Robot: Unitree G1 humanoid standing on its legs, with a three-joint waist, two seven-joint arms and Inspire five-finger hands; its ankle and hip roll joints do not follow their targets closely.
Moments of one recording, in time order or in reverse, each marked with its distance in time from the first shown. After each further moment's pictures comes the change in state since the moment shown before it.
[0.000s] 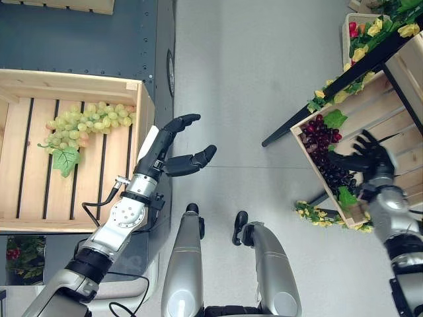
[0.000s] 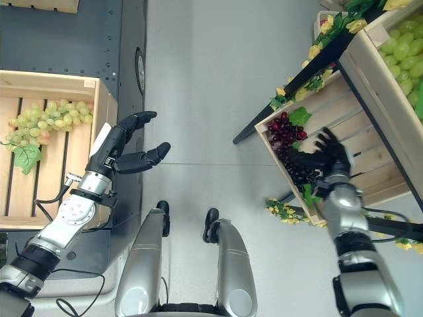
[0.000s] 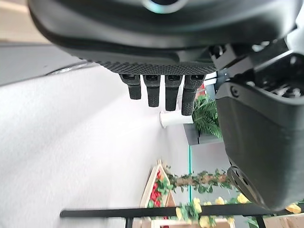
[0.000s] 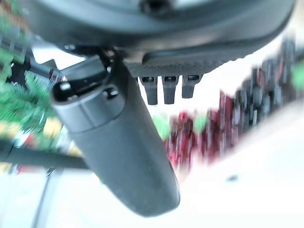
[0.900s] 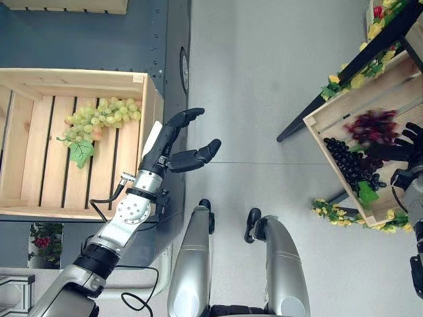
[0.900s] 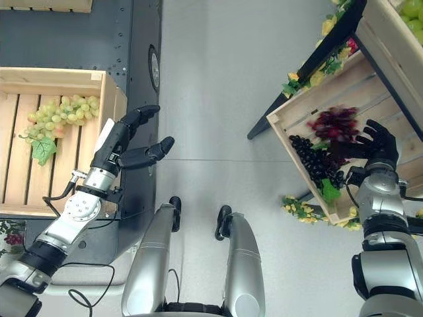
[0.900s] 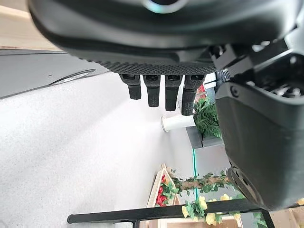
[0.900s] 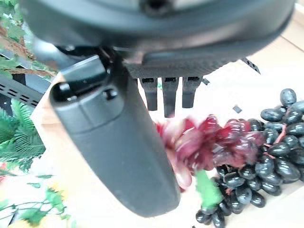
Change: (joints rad) left arm -0.033 -0.028 -0.008 0.006 -0.023 0.001 -0.058; right arm -0.218 -0.247 -0.070 0.380 -0.041 0.099 -0.094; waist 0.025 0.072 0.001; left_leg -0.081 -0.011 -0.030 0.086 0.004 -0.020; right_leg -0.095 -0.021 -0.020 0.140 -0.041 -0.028
